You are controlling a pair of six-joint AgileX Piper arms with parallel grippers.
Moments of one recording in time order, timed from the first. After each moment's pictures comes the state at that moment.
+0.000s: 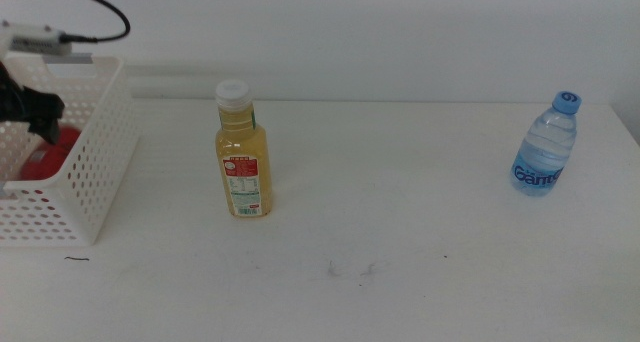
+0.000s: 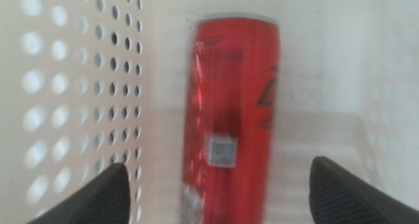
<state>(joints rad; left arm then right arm) 0.24 1.93 -1.59 0.02 0.92 0.23 0.04 0.00 0.00 -0.09 0.20 0.11</state>
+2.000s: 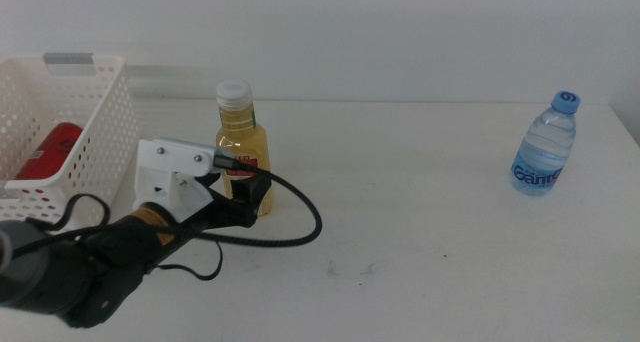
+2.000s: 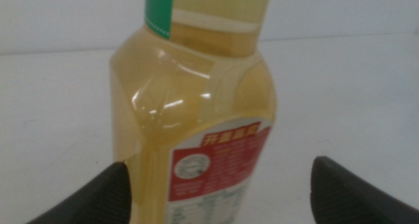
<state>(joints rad) -0.27 1.80 -0.53 0.30 -0.93 -0.36 0.04 0.00 0.00 -0.09 0.20 0.11</state>
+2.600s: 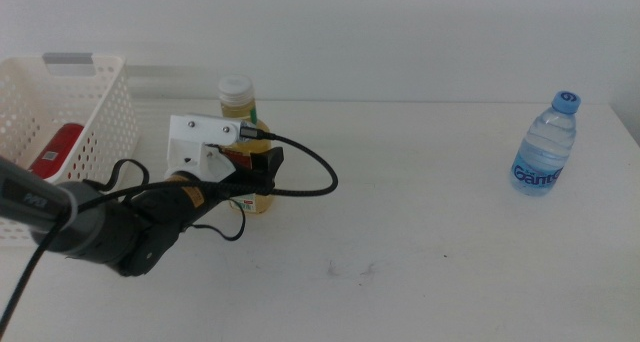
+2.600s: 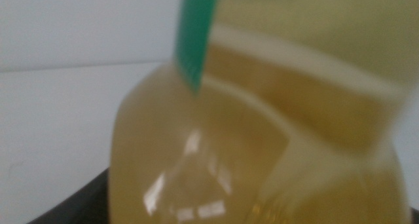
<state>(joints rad) -0.27 1.99 -0.78 0.27 -0.85 -0.36 0.04 0.00 0.00 -0.09 0.20 0.11</state>
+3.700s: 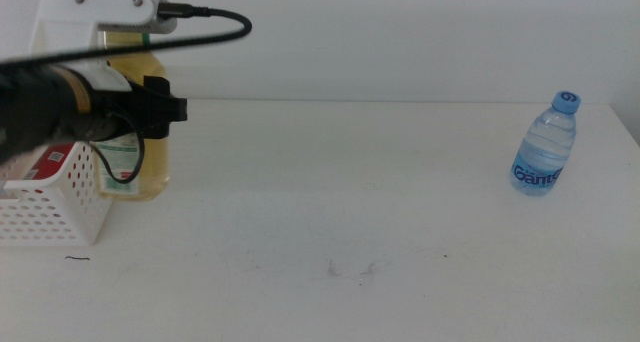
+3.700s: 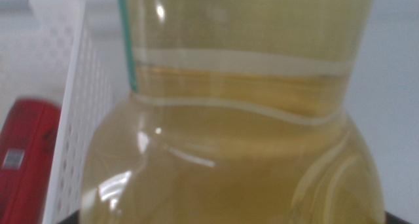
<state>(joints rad) -0.29 1.30 -0.95 0.35 0.40 -0.47 0.04 0.00 0.00 -0.09 0.20 0.11</state>
